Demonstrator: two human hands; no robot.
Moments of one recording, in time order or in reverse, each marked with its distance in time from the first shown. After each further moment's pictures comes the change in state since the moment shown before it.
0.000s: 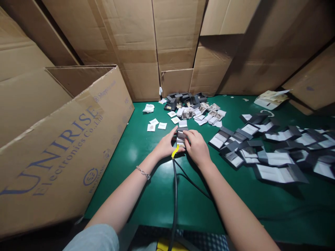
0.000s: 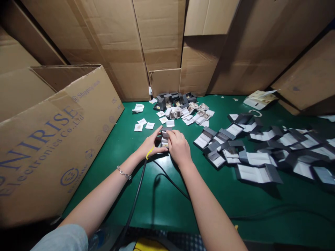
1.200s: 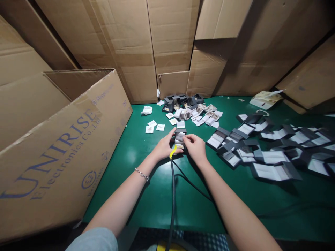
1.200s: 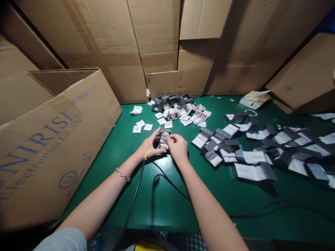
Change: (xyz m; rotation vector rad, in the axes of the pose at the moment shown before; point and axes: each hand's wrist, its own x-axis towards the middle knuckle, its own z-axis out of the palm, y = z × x) left_hand 0.000 0.000 0.001 0.061 -0.003 -0.028; right_hand 0.004 0.002 0.008 0.494 0.059 0.540
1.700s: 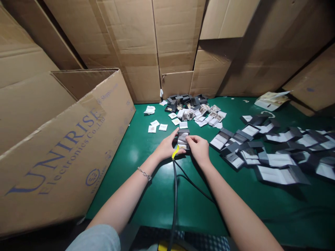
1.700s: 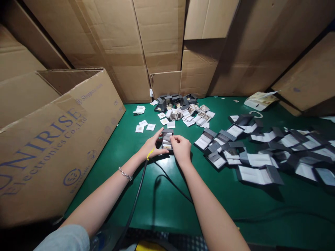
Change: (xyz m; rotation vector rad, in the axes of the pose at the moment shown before) left_hand -0.001 0.006 -0.002 0.007 -0.005 -0.013; right_hand -0.001 0.002 0.002 0.071 0.027 0.095
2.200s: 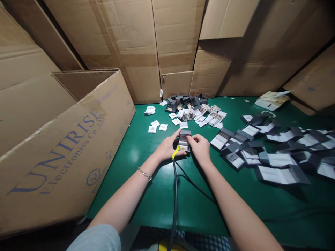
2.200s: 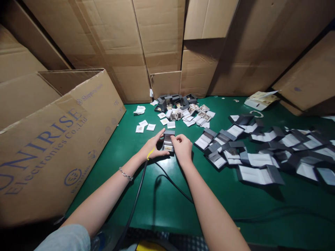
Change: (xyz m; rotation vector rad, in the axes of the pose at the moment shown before) left_hand 0.000 -0.004 0.001 0.101 -0.022 0.086; right_hand 0.002 -0.002 -0.004 -0.078 0.047 -0.028
